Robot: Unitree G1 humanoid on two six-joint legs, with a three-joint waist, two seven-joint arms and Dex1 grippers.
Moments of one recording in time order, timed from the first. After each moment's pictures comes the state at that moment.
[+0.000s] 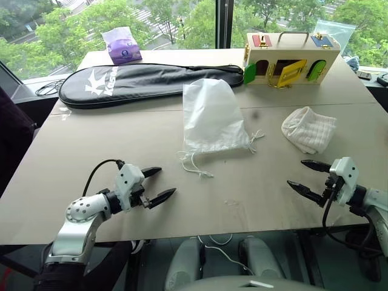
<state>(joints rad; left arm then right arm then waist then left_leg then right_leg) 0.08 0.66 0.11 -0.02 -0.34 0.05 -0.97 0.05 -0.68 -0.19 0.00 0.39 0.06 1.01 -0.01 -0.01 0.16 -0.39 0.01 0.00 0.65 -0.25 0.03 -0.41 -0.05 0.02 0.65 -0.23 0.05</state>
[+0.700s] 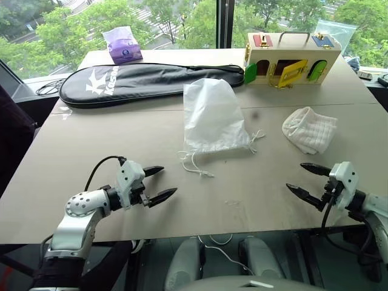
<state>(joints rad) 0.02 0.68 0.11 -0.02 -0.39 0.14 -1.06 0.11 -0.66 -0.19 -0.04 0.40 0.04 0.99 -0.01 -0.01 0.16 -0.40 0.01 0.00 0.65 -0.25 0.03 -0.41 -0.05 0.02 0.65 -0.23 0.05</state>
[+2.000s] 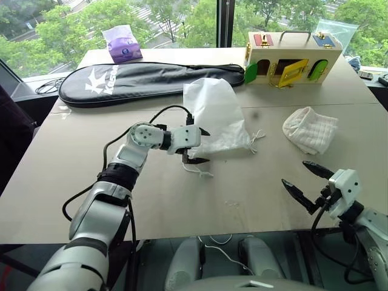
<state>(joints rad) -0.80 0.52 -0.30 0.67 0.06 -0.33 -1.21 0.28 -0.52 -0.21 -0.34 0.38 0.06 0.73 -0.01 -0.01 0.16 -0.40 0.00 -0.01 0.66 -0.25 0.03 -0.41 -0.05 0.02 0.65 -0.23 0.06</state>
